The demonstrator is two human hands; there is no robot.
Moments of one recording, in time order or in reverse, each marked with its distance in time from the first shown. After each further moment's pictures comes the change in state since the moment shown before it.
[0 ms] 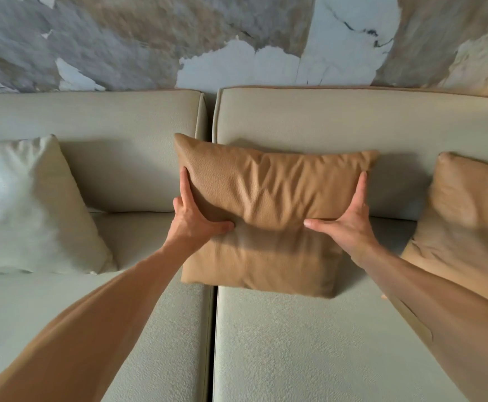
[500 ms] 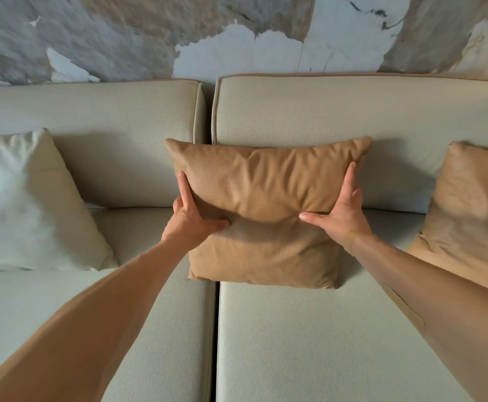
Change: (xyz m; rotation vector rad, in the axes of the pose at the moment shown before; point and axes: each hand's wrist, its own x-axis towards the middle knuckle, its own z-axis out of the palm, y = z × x) left_hand 0.016 -0.021 0.007 0.189 -0.057 -0.065; right_hand 0.018 0.007 0.021 -0.258 -0.040 -0.039
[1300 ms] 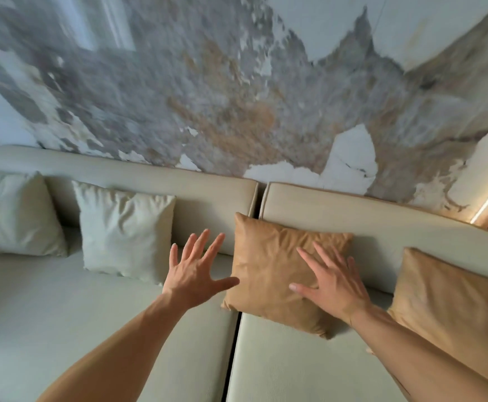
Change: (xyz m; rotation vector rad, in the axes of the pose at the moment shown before) left_hand -0.215 0.032 -0.185 0.481 0.178 0.240; right_hand -0.200 -0.166 -0.115 -0.790 -0.195 -0.501
